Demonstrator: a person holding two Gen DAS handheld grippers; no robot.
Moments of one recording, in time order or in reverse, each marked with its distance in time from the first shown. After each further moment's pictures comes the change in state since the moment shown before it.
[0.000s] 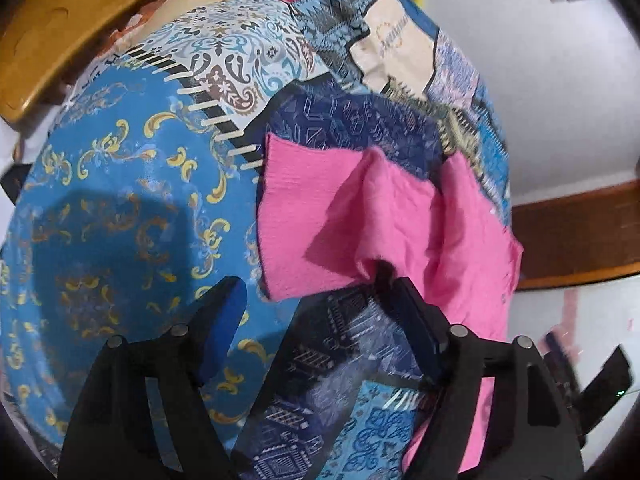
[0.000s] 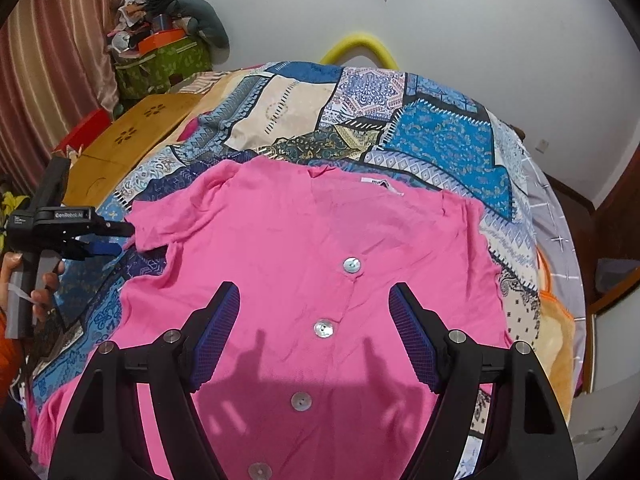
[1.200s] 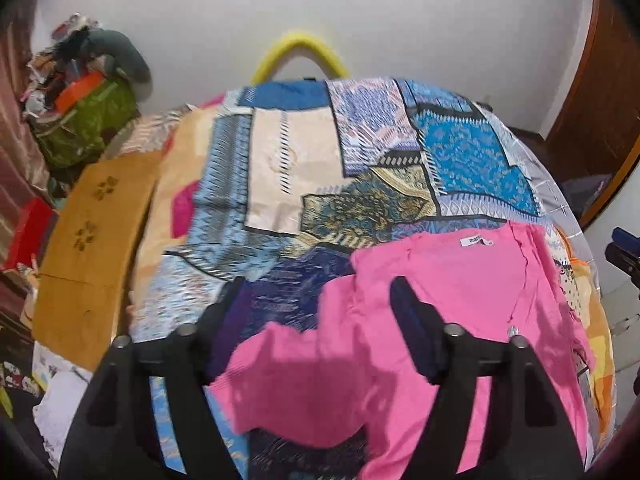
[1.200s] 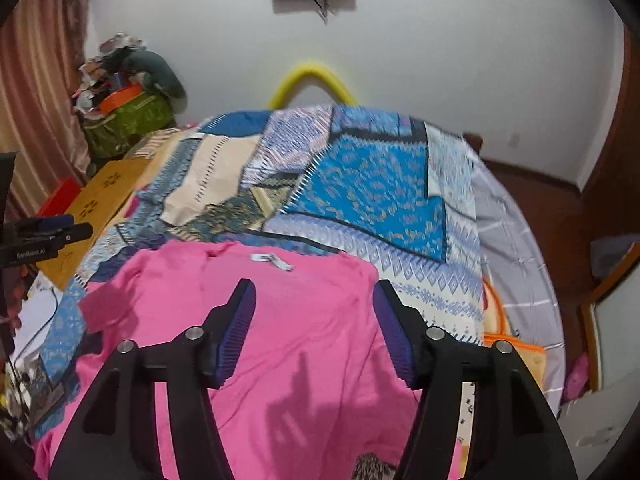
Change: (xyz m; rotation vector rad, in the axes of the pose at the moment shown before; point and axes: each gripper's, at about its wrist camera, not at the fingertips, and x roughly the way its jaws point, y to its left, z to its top) left arm -0.023 -0.224 0.020 0.649 -0.294 0.435; right arm -0.025 -0.121 0.050 0.119 -0.106 -0.016
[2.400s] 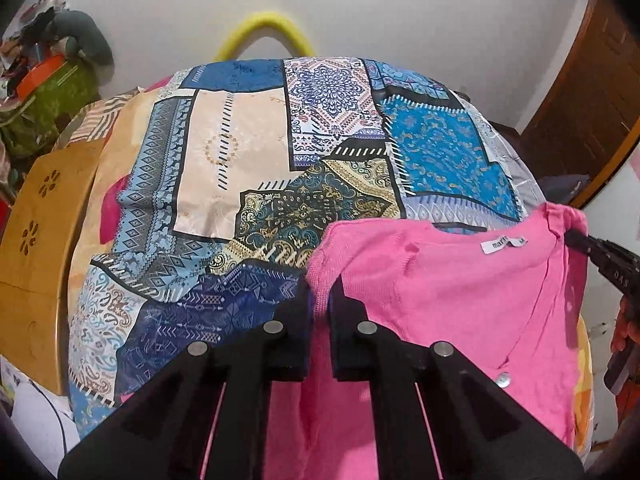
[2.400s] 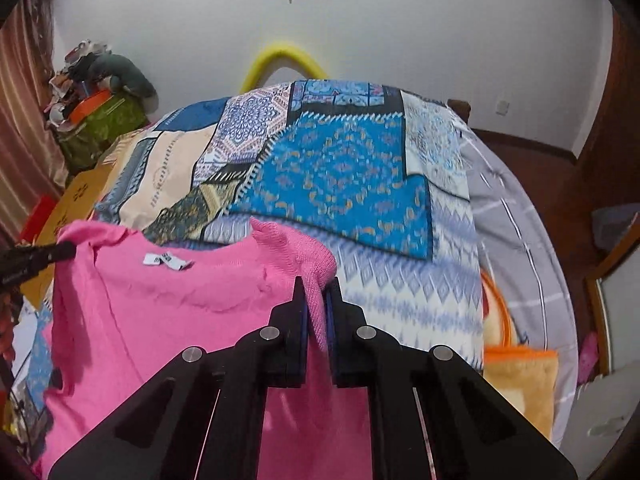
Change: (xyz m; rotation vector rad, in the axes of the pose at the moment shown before) left arm 0.078 -0.038 0.026 -0.007 0.072 -0.139; right arm 0.079 -0.063 0.018 0.095 0.075 -0.014
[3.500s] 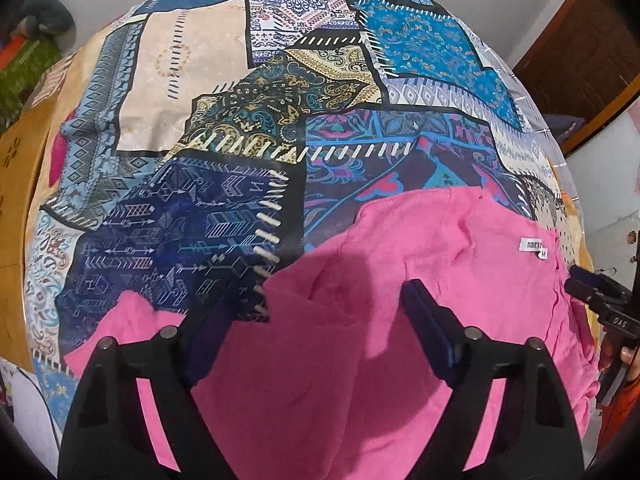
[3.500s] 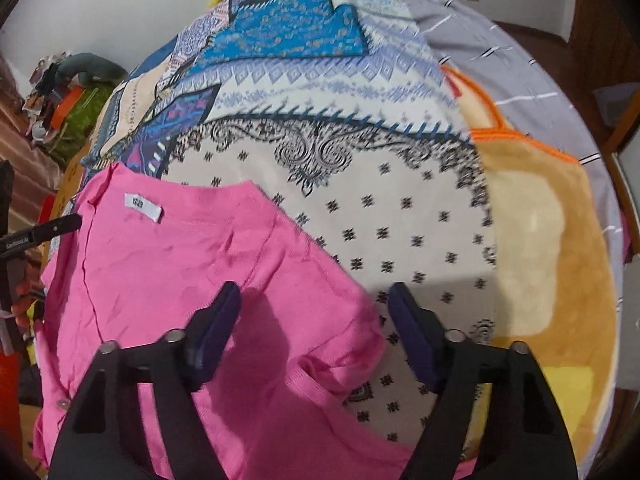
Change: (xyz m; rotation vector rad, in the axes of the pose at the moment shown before) left arm 0.055 -0.023 -0.053 0.063 0.247 -0.058; right arm 0.002 -0.063 -0.137 0.234 0.263 0.119
